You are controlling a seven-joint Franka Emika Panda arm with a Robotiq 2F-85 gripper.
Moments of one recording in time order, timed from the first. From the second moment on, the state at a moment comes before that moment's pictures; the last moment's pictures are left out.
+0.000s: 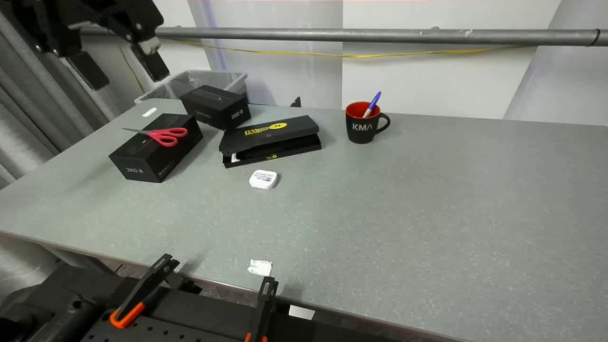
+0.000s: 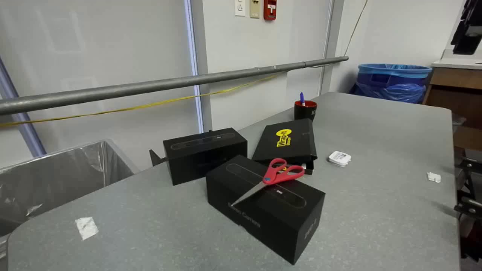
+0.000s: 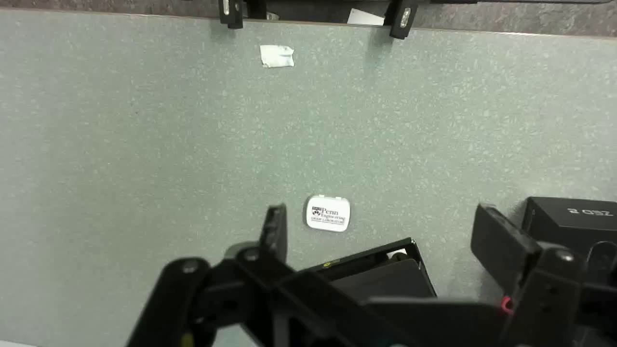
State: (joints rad) arm 0.06 -0.75 0.19 -2.78 -0.03 2.08 0.18
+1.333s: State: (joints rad) arm -0.18 -0.44 -0.02 -2.57 -0.17 2.30 0.17
